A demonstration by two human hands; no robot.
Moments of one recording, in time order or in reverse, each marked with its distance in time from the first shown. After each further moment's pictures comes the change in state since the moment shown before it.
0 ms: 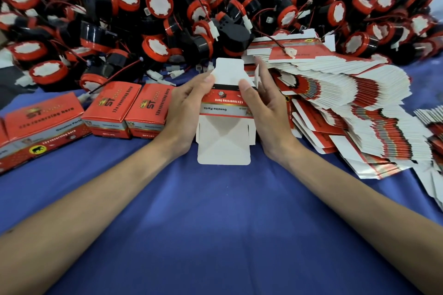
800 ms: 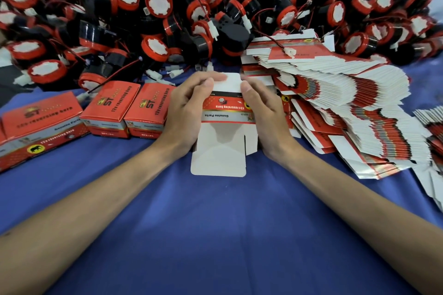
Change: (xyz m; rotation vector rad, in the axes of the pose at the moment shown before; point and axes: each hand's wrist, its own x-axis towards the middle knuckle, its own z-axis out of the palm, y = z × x) left_hand -0.003 0.001 0.000 0.150 -0.006 0.185; right_hand -0.003 -0.008 0.003 -0.131 -0.034 0.043
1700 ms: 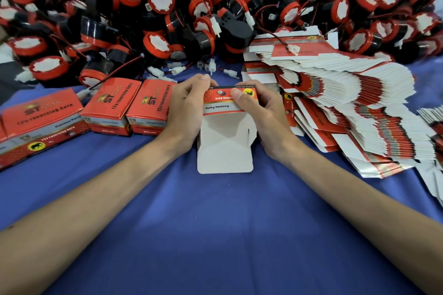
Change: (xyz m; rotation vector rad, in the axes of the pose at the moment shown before) left_hand 0.006 -0.008 0.002 0.003 0.145 -0.108; right_hand 0.000 0.006 0.001 0.023 -0.043 -0.020
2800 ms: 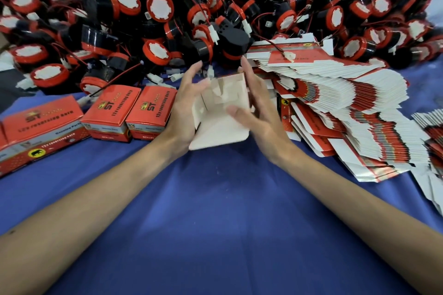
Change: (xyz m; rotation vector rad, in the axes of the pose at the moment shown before) left_hand -0.002 0.012 -0.002 -0.267 -0.160 -0.199; right_hand -0.001 0.000 -0.004 -0.307 -0.082 -0.135
